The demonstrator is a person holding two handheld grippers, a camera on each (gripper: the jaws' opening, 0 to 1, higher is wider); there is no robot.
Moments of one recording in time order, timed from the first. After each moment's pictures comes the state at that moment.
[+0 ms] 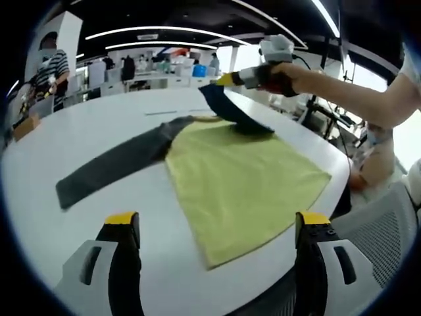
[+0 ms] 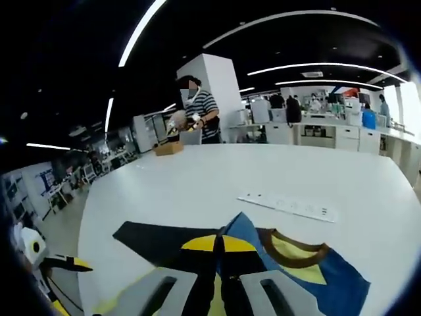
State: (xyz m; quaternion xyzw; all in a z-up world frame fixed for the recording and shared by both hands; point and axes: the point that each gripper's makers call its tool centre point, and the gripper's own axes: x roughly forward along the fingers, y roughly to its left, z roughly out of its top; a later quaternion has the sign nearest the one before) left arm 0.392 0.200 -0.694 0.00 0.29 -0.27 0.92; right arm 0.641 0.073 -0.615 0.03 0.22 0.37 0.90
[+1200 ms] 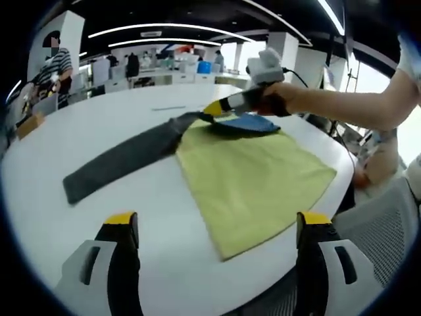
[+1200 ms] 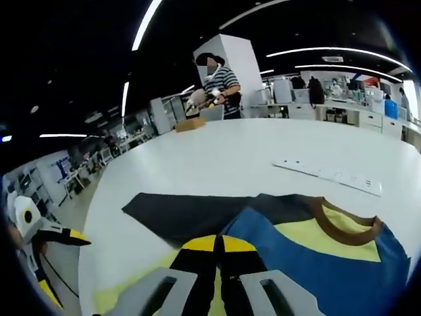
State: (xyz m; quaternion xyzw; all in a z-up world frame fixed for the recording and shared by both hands) left arm 0.392 0.218 -0.700 0.01 0.30 -0.25 0.92; right arm 0.605 0.139 -0.693 0.01 0.27 0.44 0.86
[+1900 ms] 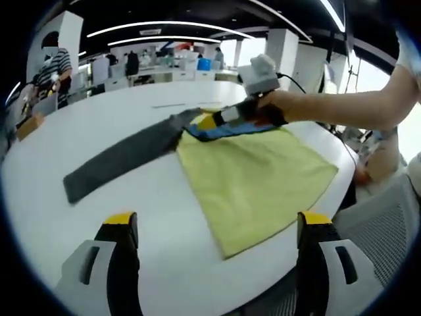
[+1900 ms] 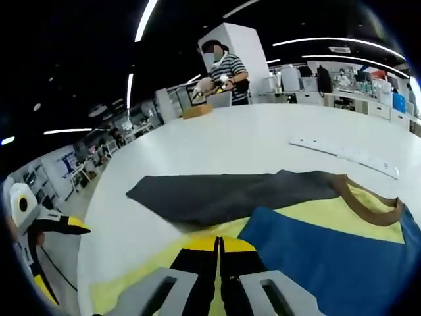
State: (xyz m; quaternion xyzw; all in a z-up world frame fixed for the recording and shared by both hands) left arm 0.392 0.219 -0.703 0.02 0.30 -0.25 0.92; right arm 0.585 0.158 -0.727 0.00 0.31 0.45 0.84
